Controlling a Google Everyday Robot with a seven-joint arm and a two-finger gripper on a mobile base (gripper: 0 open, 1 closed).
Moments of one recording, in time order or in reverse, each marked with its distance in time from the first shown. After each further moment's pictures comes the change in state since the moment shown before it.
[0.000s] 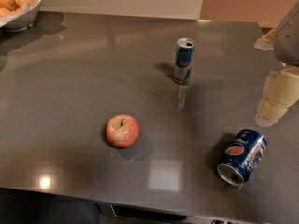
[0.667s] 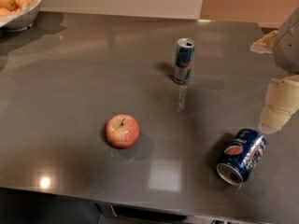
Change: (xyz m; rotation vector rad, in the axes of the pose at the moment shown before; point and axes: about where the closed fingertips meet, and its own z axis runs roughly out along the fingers) arm -0.001 0.009 0.003 0.003 -0.014 -0.086
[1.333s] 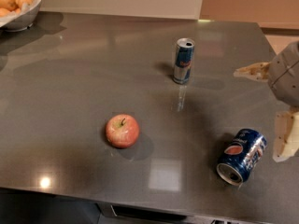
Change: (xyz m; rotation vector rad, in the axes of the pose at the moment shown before) arm 0.011 0.037 0.032 -0.070 -0.034 -0.337
